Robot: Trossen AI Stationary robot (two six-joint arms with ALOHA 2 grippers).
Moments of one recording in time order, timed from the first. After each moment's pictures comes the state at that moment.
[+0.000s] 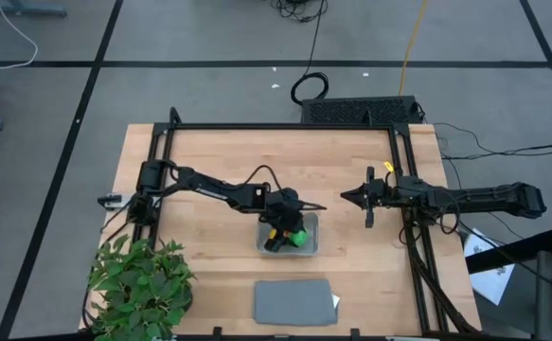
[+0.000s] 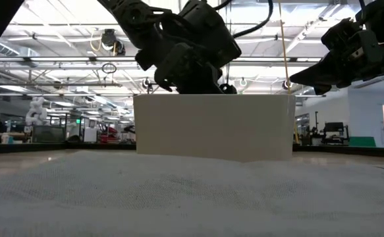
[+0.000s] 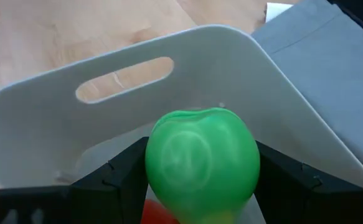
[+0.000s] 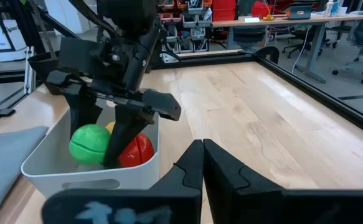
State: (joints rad) left arm -0.01 2.04 1.30 -0.03 0.43 0.31; right arm -0.09 0.46 0.05 0.26 0.02 0.07
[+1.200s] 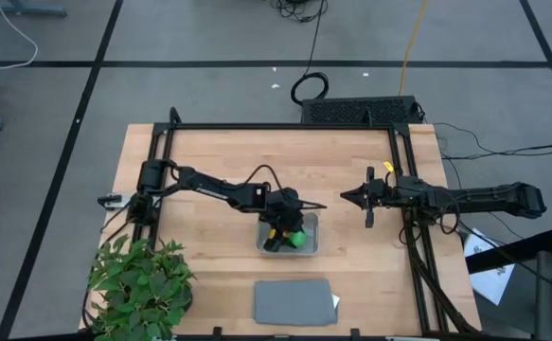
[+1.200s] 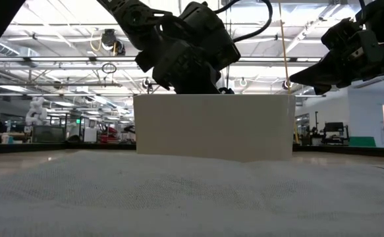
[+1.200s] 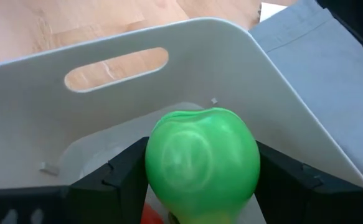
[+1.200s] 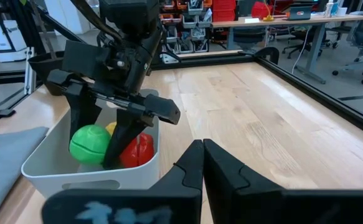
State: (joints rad) left arm -0.01 2.04 1.30 -0.05 0.47 0.27; right arm -0.09 0.47 0.05 0.26 0.02 0.07
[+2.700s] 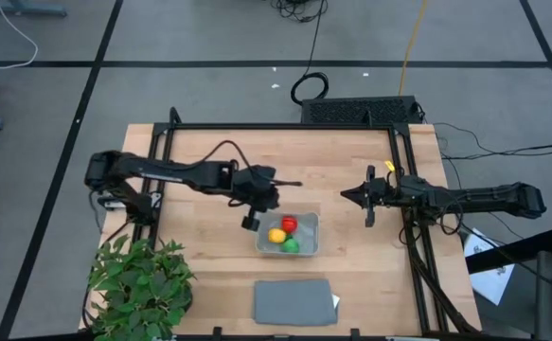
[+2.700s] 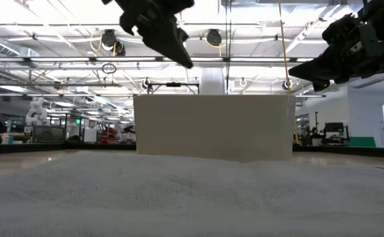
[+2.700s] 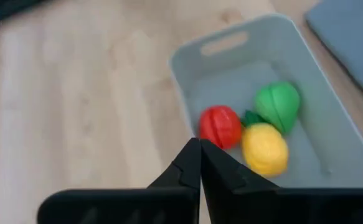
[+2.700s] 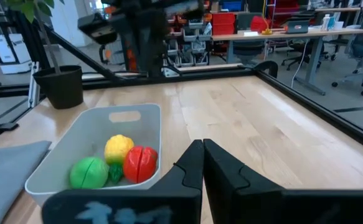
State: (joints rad) left arm 0.00 1.63 1.28 -0.49 0.06 0.37; right arm -0.09 0.46 0.05 0.31 0.02 0.07
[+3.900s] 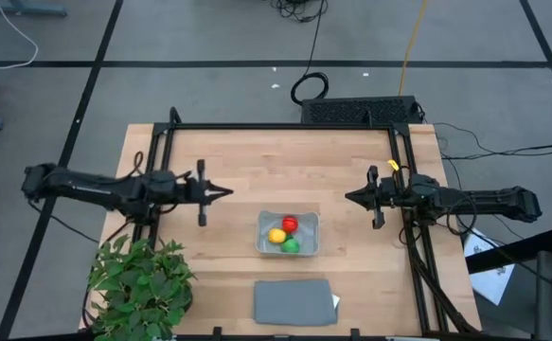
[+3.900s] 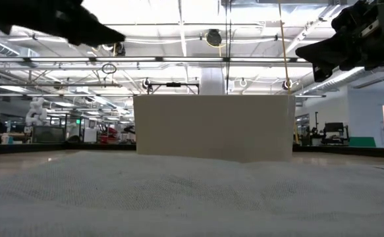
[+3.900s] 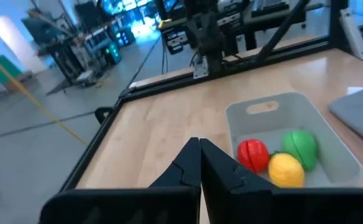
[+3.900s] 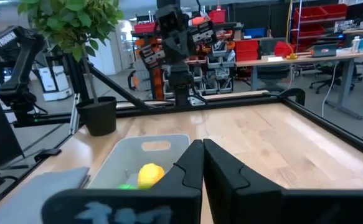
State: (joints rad) left arm -0.03 0.77 0.41 0.19 -0.14 0.28; right arm -0.09 0.34 0.05 0.30 -0.08 0.11
